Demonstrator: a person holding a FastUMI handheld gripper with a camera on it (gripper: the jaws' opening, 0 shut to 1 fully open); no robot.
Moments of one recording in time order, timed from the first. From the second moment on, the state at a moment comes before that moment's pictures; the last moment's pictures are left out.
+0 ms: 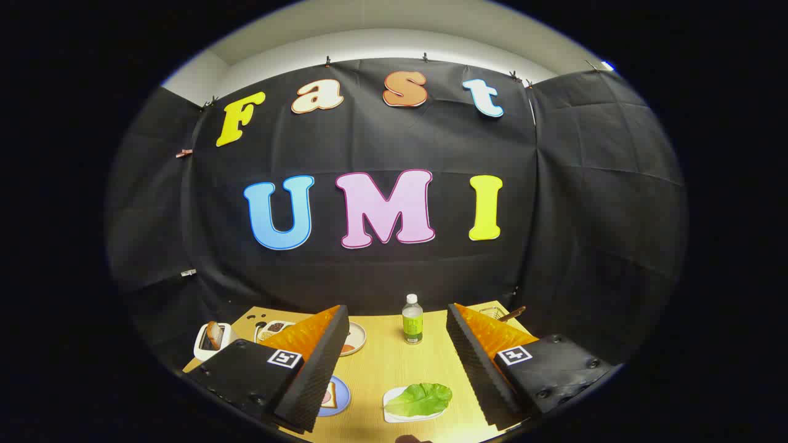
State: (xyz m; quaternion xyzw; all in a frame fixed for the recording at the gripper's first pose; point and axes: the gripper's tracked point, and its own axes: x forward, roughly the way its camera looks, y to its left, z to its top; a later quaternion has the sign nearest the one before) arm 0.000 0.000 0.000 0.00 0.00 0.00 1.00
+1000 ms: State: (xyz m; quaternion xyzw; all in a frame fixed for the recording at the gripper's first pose) arm 0.022 -0.008 -0.024 -0.01 0.03 0.02 1.00
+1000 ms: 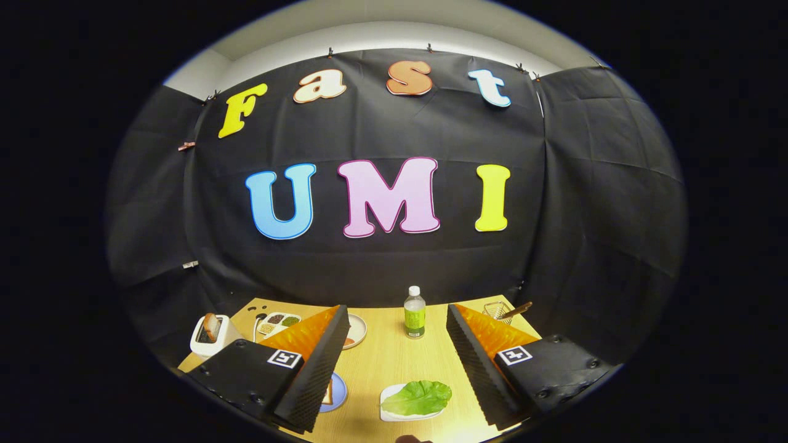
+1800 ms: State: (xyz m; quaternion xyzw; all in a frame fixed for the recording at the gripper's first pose) arm 0.072 -0.081 -0.213 -0.04 0.23 0.02 0.97
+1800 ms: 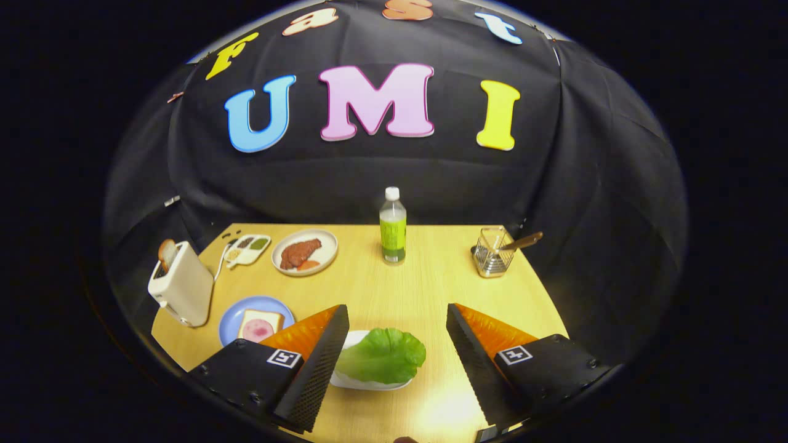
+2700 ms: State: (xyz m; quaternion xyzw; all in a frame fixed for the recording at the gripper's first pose) arm 0.089 -0.052 -0.406 -0.08 0.40 0.08 0.91
